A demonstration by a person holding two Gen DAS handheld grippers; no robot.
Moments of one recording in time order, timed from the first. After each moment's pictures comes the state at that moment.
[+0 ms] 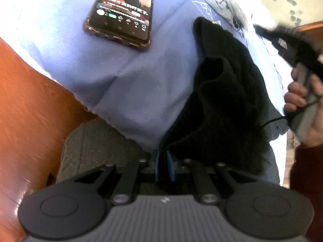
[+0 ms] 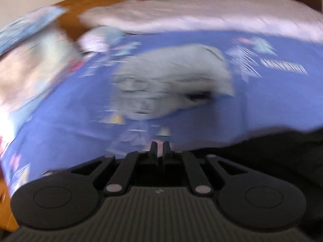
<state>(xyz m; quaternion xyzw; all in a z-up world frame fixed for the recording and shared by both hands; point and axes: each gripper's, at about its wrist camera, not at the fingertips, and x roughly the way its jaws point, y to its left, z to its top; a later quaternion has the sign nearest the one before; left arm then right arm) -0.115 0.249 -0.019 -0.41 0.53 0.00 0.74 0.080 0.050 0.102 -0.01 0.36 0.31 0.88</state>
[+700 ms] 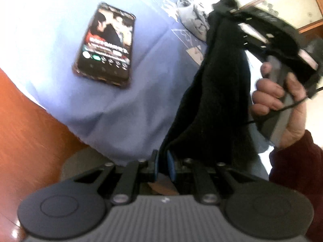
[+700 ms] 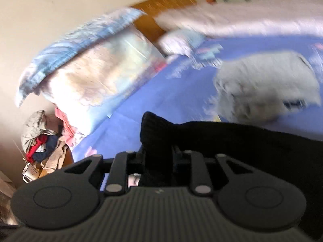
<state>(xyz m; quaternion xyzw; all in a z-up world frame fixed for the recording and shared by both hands) -0.118 0.254 0.015 -0.40 0.47 0.00 0.79 0.086 0.068 0.108 0.08 0.35 0.47 0.81</state>
